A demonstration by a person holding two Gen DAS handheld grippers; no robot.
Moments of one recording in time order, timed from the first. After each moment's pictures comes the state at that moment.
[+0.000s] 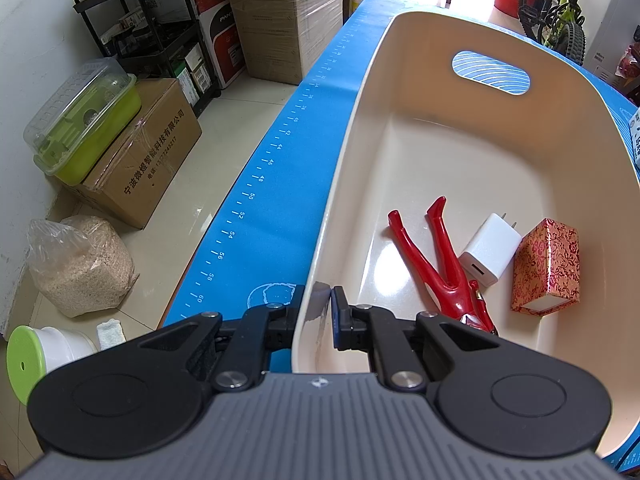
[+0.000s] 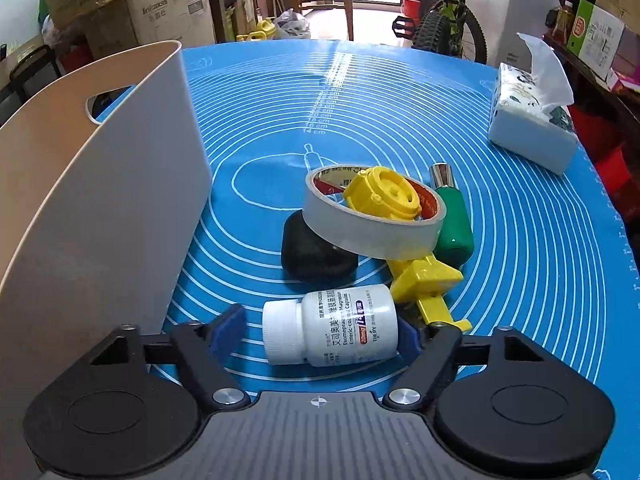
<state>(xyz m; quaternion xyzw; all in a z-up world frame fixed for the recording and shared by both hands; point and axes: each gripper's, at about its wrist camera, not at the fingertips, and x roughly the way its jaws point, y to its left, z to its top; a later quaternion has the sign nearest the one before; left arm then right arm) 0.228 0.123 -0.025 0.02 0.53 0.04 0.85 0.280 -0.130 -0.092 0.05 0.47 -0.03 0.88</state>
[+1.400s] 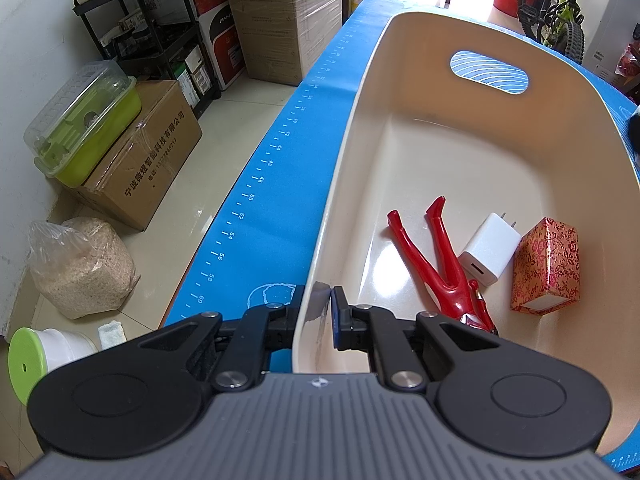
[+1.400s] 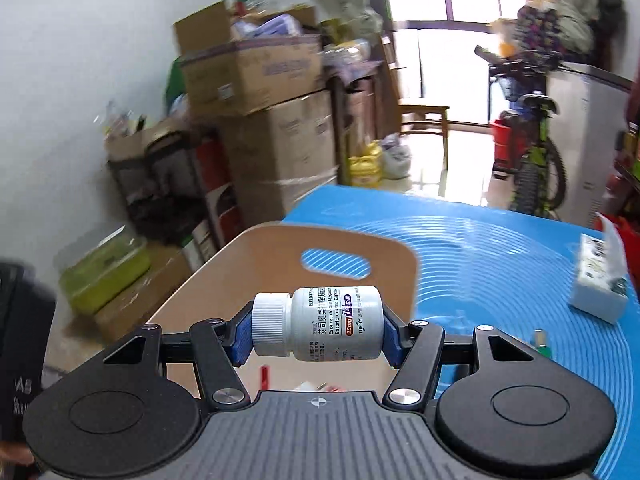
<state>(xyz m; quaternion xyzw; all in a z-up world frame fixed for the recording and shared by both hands) 0.228 0.123 -0.026 0.02 0.53 0.04 0.85 0.229 -0.031 0.035 0.04 0.30 0.11 0.95</state>
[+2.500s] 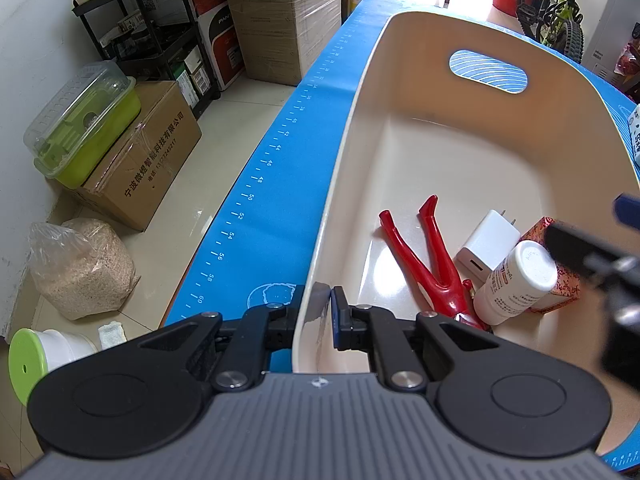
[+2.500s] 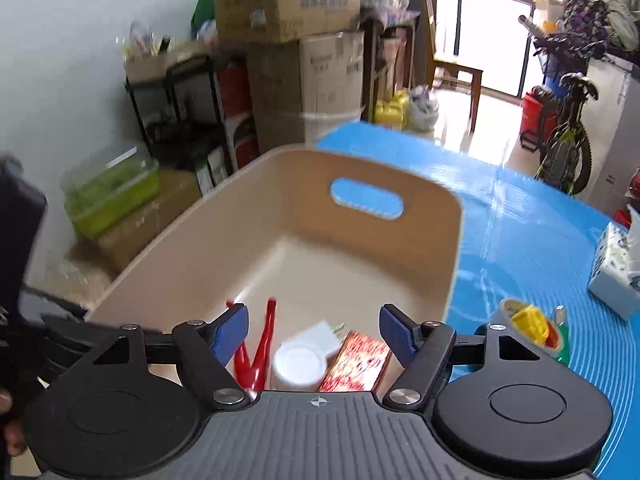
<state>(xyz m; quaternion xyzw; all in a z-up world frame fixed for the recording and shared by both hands) 0.228 0.122 -0.026 0.02 0.53 0.04 0.85 0.232 -0.007 0.024 -0.02 0.37 0.14 0.92</state>
